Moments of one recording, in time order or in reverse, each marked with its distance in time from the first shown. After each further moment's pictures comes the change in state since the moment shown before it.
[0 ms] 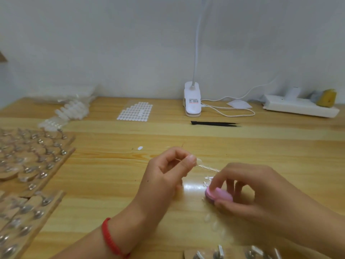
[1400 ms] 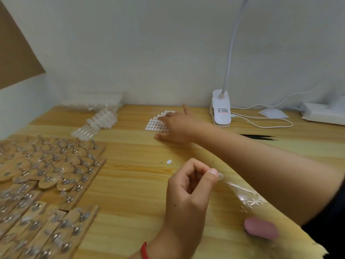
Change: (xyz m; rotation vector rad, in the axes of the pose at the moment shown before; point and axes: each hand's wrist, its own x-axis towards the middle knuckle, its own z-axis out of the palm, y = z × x) left_hand 0.006 0.001 -0.005 -0.069 0.237 0.128; right_hand 0.275 -0.007 0.066 -0.643 -0.240 -0.054
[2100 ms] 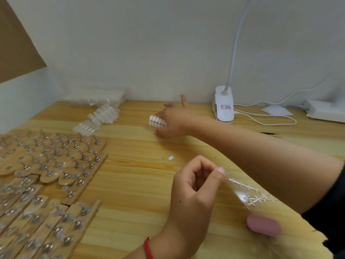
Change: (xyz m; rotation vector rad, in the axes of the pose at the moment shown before) left_hand 0.000 0.001 0.000 -0.004 -0.040 -0.019; right_hand 0.014 -0.008 -0.003 0.037 0.056 -0.024
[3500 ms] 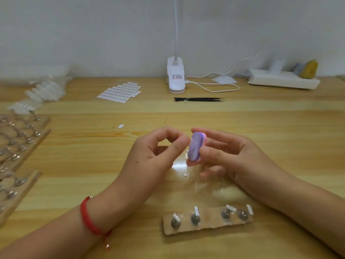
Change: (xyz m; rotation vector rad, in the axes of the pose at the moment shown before) left_hand -0.019 0.000 0.014 0.216 -0.302 -0.005; right_hand -0.297 0.003 0.011 1.725 0.258 0.274
